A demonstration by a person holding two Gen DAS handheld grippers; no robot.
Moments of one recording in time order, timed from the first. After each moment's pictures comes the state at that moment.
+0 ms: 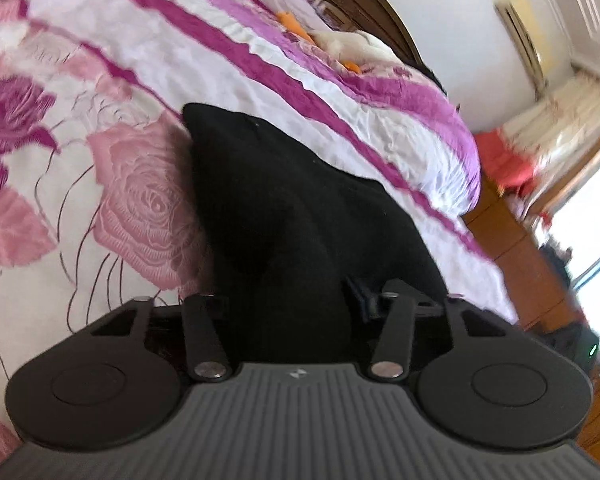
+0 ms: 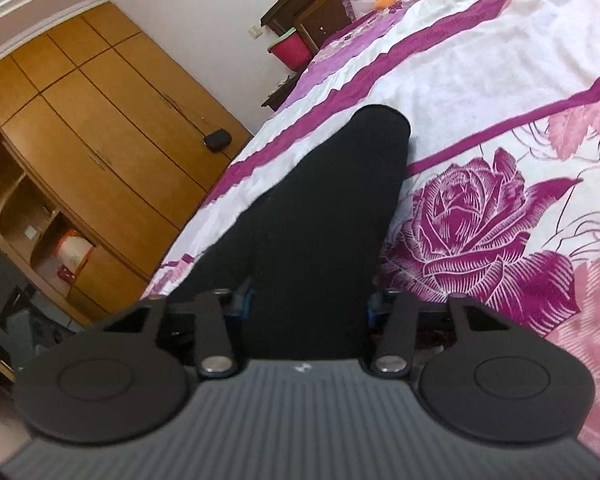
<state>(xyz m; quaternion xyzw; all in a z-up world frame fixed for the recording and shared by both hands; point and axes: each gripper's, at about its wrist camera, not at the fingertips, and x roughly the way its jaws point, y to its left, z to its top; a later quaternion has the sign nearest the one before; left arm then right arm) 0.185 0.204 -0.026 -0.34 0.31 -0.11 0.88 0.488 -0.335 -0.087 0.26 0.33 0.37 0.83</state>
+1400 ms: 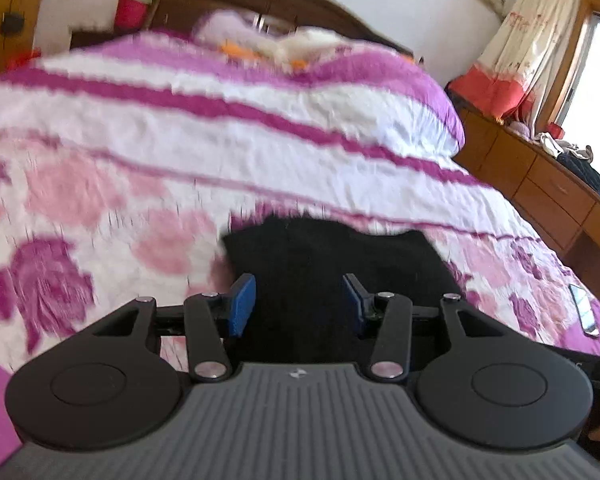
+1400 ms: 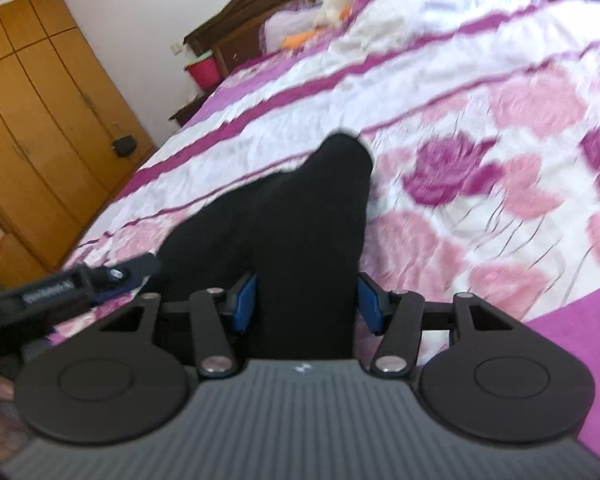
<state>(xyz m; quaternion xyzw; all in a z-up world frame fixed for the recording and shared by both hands) 0.068 0.026 0.049 -0.13 0.28 -0.09 0.95 0.354 -0.496 -0.050 0.15 0.30 0.20 0.92</state>
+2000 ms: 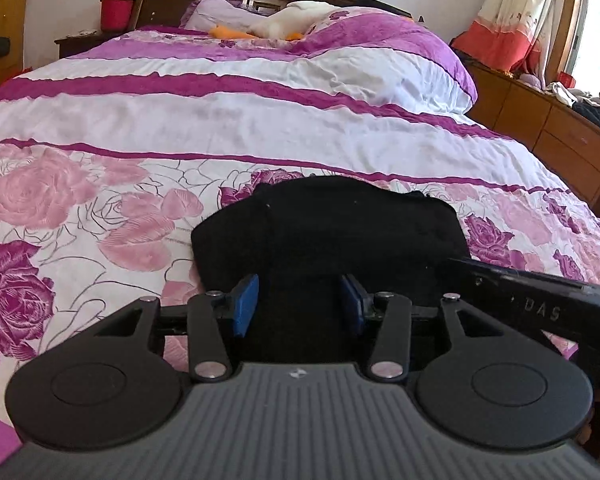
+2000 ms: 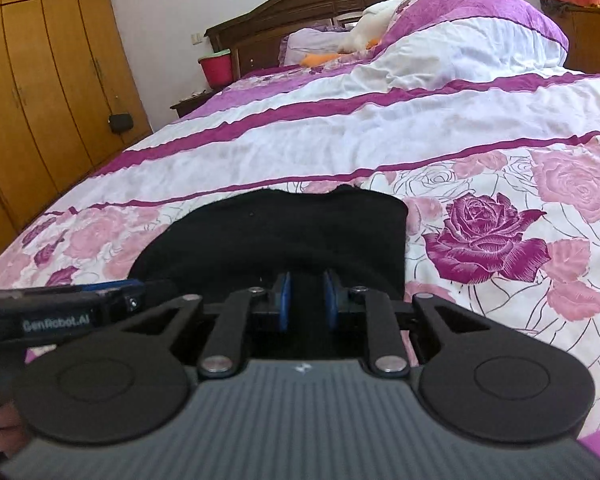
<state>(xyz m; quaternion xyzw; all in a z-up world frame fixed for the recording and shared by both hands) 0.111 -0.001 0.008 -0.08 0.32 -0.08 0.94 0.406 -0.460 -0.068 0.07 0.28 0.22 0.93</state>
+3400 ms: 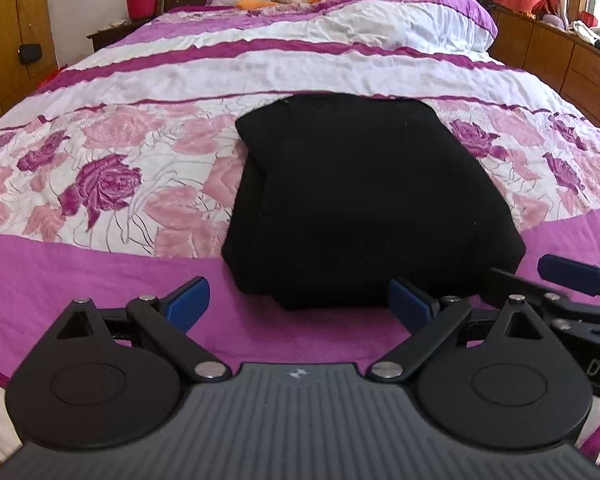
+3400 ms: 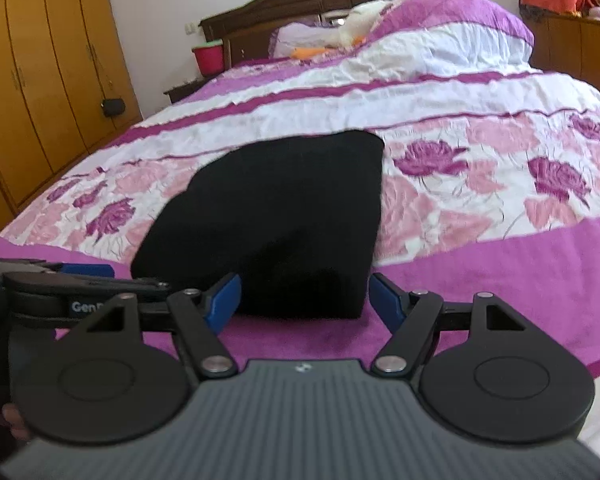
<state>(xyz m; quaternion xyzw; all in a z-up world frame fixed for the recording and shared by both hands) -0.019 -0.034 0.020 0.00 0.38 -0.01 0.92 0.252 -0.476 -0.060 0.05 0.30 0.19 0.94</state>
